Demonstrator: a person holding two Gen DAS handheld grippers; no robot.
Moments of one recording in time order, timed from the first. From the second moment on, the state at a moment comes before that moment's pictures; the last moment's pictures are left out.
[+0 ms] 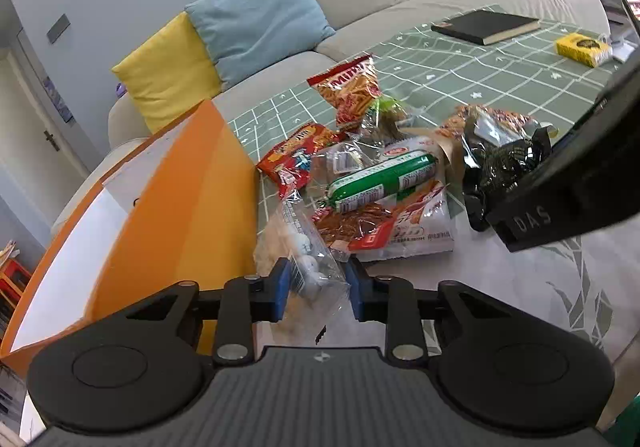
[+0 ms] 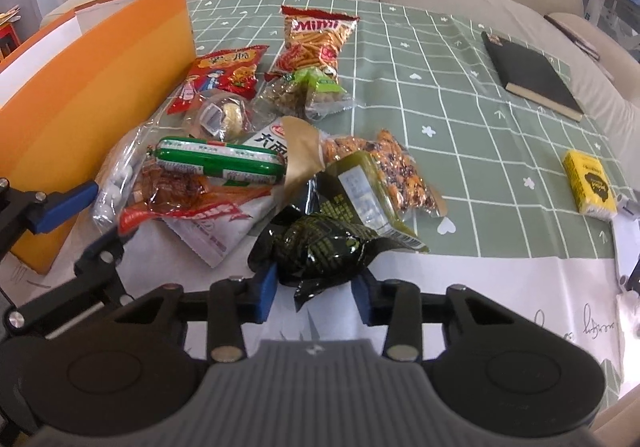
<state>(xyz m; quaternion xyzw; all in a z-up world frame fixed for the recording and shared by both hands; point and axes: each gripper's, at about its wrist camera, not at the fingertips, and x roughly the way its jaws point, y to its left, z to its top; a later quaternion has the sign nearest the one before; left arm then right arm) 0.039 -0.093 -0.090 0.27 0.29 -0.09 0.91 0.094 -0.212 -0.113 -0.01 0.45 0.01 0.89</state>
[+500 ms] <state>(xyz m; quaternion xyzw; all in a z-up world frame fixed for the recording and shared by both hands) 0.025 -0.074 -0.052 0.21 0.30 -0.10 0.93 0.074 -0.204 -0.091 -0.02 0.44 0.04 0.90</state>
